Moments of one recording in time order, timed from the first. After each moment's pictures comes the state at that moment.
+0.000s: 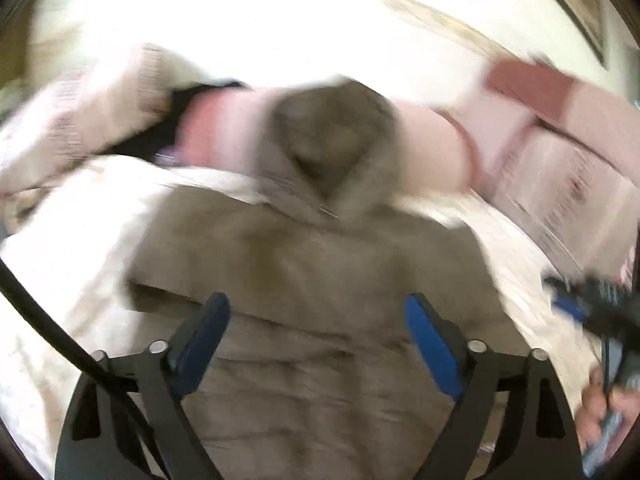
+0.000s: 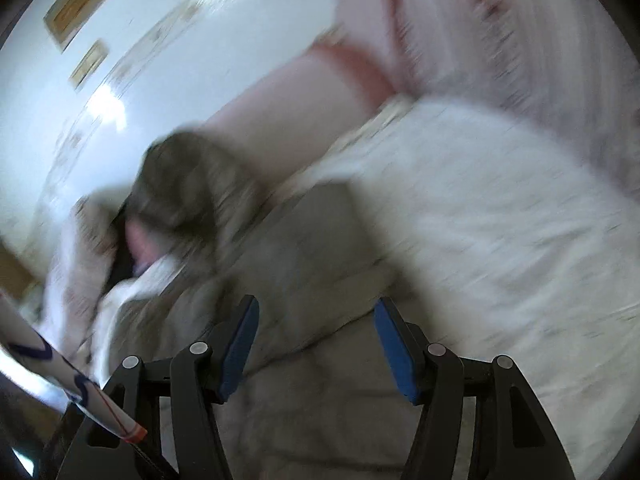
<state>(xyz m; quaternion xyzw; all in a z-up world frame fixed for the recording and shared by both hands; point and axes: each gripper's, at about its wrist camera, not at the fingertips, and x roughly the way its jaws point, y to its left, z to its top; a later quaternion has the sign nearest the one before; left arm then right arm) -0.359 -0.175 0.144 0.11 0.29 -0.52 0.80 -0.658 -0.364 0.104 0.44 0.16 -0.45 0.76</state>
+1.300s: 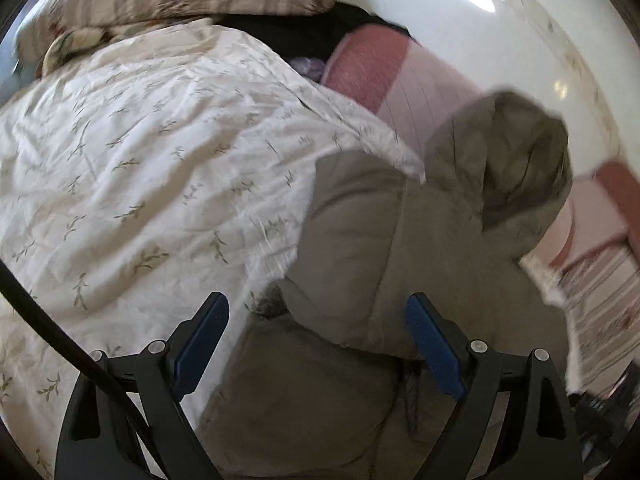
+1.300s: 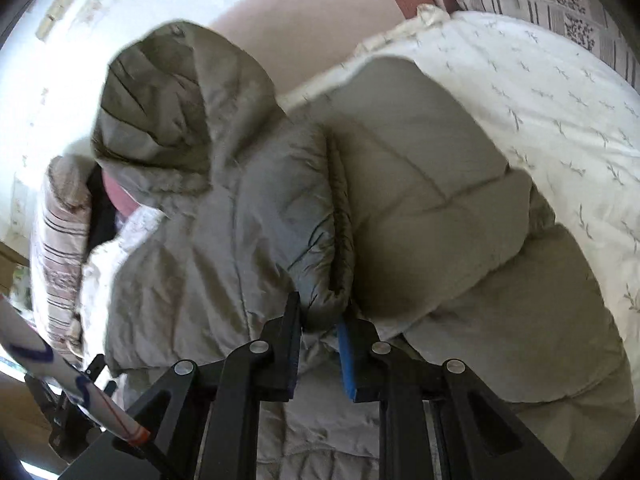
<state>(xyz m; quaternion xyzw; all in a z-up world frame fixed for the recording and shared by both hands) -0.179 -0.192 0.038 0.02 0.45 -0.42 0.78 -0.567 -0.397 0.030 0.48 0.25 -0.44 0.72</state>
